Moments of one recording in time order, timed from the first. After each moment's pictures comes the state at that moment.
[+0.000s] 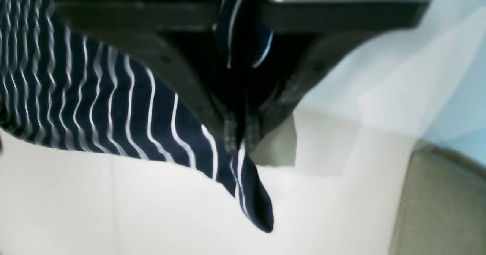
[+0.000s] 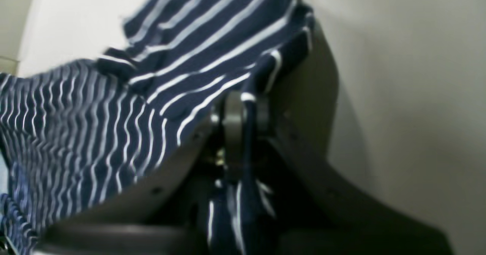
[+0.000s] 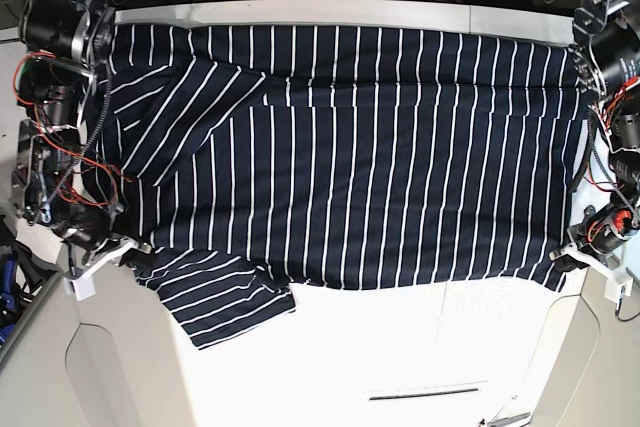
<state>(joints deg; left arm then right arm) -31.5 -30.4 -20.5 37.8 -25.4 -35.5 37.7 25.7 14.5 18.3 51.7 32.0 32.9 -48.4</state>
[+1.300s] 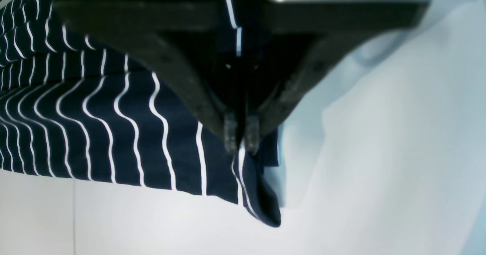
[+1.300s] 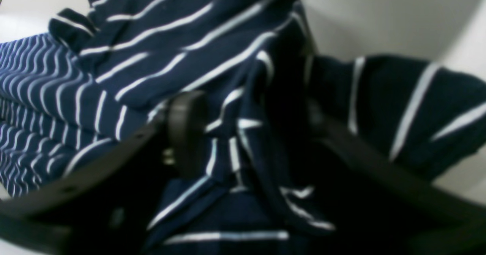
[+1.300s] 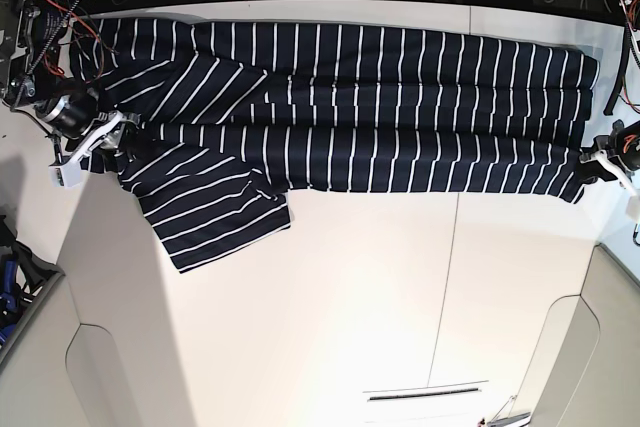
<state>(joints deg) -5.7 -39.7 -20.4 56.1 -46.3 -36.2 50.6 -5.5 17.5 18.5 80.1 40.1 32.6 -49.5</state>
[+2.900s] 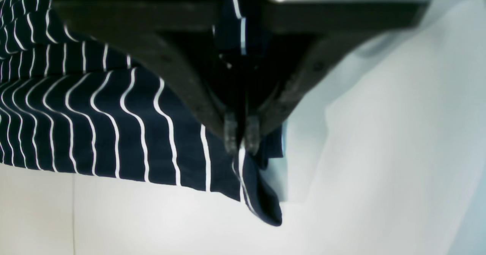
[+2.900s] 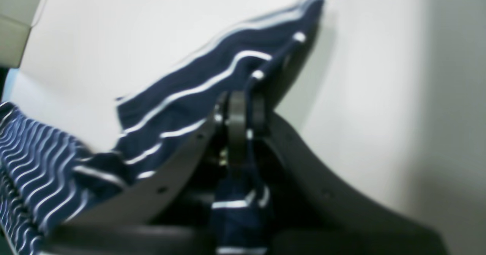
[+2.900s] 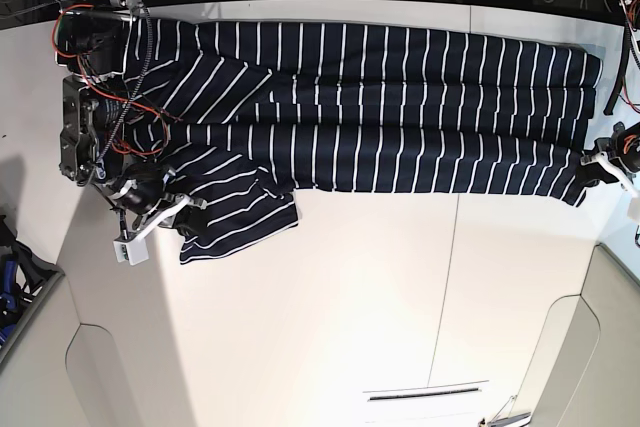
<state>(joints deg) -5.7 -39.7 -20.4 56.1 -45.6 -36.2 48.7 15.5 8.2 10.5 59.5 30.8 31.7 -40.2</state>
